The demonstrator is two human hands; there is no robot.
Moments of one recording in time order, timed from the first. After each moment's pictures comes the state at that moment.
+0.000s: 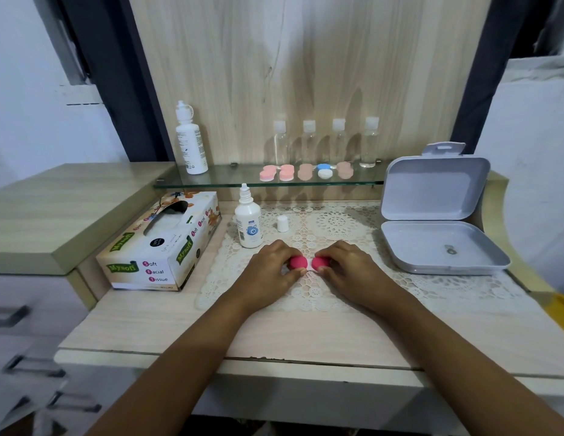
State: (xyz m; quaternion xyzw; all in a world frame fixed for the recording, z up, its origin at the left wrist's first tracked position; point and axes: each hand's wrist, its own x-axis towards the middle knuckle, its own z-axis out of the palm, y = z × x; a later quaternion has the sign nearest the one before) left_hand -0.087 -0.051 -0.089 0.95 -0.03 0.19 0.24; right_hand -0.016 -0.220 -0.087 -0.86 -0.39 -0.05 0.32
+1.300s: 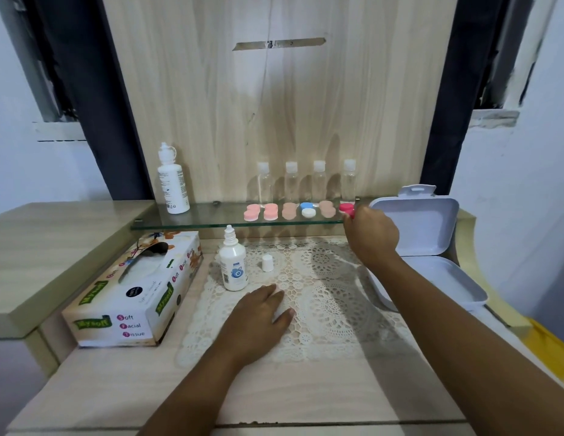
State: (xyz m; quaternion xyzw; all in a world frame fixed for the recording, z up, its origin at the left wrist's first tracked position) left_hand -0.087 -0.053 -0.087 0.98 0.03 0.10 0.17; right_hand 0.070 -0.213 -0.005 -0.94 -0.09 -0.26 0.21
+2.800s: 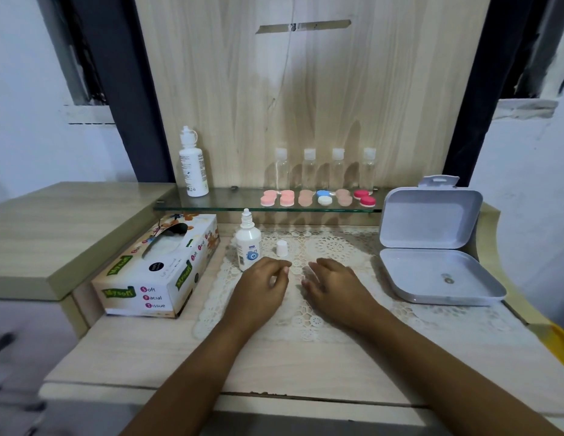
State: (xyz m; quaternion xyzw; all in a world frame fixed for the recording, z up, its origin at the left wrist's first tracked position) left_hand -0.088 -0.050 -0.081 0.89 0.03 0.34 0.31; right_hand -0.013 -0.194 -0.081 -0.90 -0.36 -0.09 0.21
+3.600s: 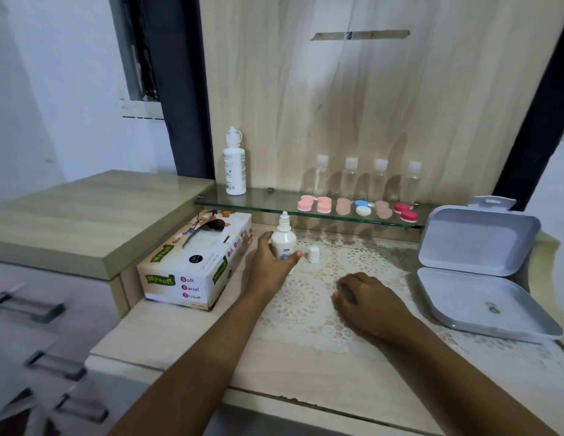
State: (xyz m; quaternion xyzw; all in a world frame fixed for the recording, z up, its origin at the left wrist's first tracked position) left_hand -0.063 -0.010 -0.071 0.74 0.20 0.30 0.56; right_hand -0.003 -0.193 -0.080 -0.91 -0.38 -0.07 0.16
